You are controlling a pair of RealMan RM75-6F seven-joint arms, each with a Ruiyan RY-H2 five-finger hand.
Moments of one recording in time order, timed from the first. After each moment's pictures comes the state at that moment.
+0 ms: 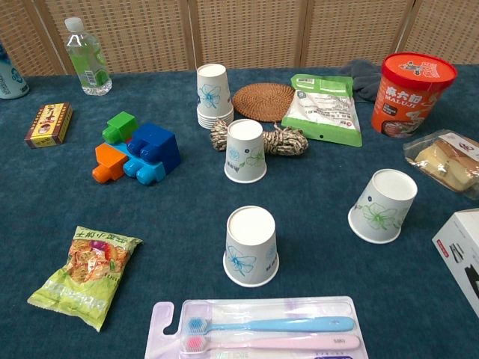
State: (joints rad) left arm -0.02 -0.89 0.02 -1.87 1.59 1.54 -0.03; right arm 0.13 -0.98 0.11 -1.81 -1.40 1.43 -0.07
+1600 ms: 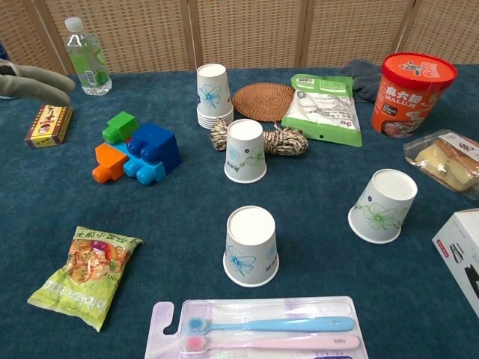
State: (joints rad) left arm -0.43 -0.89 0.02 -1.91 1.89 1.05 0.08; right arm 0.09 -0.96 0.10 -1.85 -1.41 1.46 -0.10
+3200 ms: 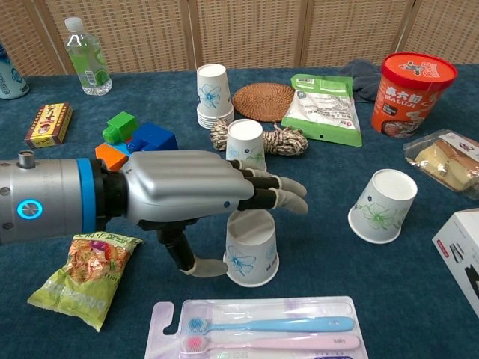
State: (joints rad) left arm -0.82 -1.52 -0.09 -1.75 1.45 0.66 0.41; right arm 0.03 -0.90 0.09 -1.83 -1.39 1.50 -0.01
